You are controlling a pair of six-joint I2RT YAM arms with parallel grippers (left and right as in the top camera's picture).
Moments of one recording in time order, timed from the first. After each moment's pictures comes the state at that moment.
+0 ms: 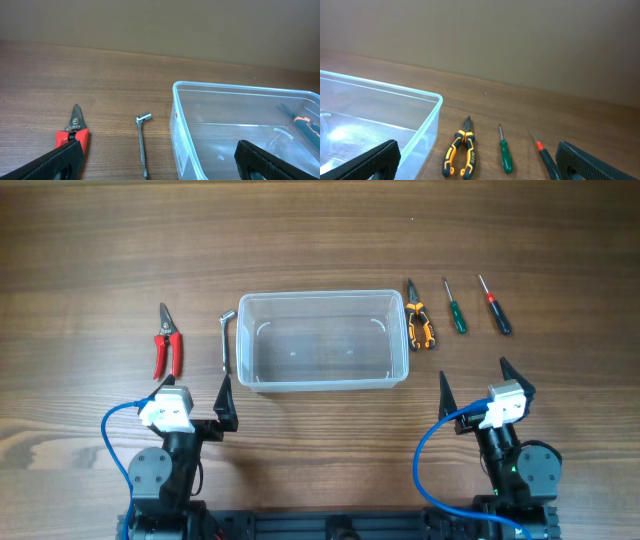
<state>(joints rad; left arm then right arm) -0.02 0.01 0.08 -0.24 0.08 -0.15 0.00 0.02 0.03 -0.06 -0.19 -0.14</state>
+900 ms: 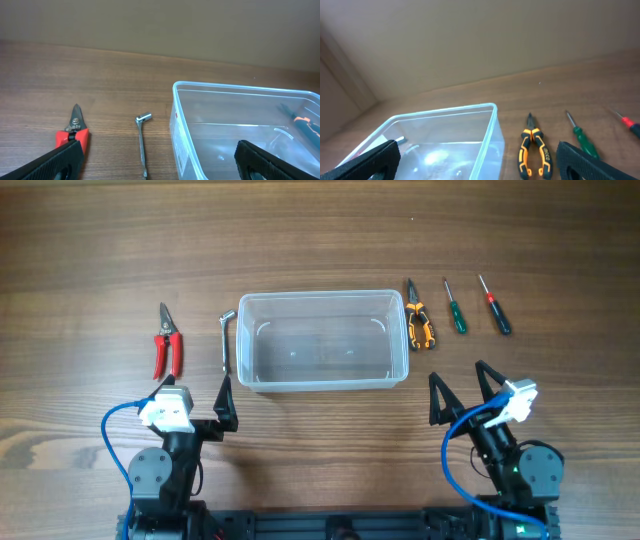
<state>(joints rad) -0.02 0.01 0.08 -0.24 0.08 -0.15 0.00 0.06 0.06 -0.03 -0.35 0.35</state>
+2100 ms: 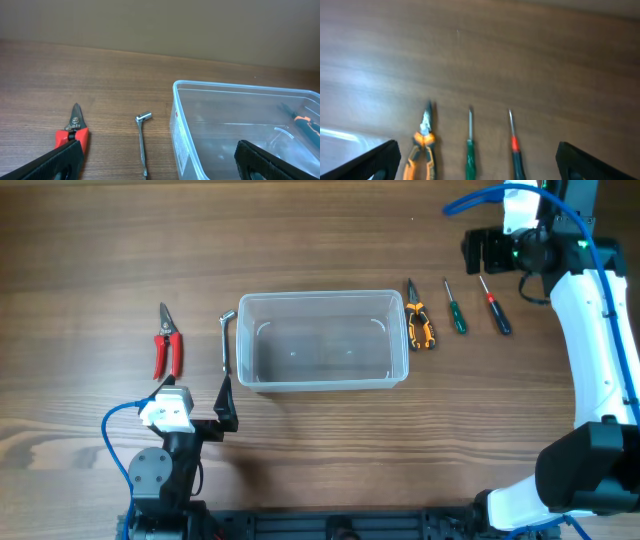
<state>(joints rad) -0.02 0.01 0.08 -0.24 0.08 -0.15 -0.08 1.70 1.57 -0.80 -0.12 -0.26</state>
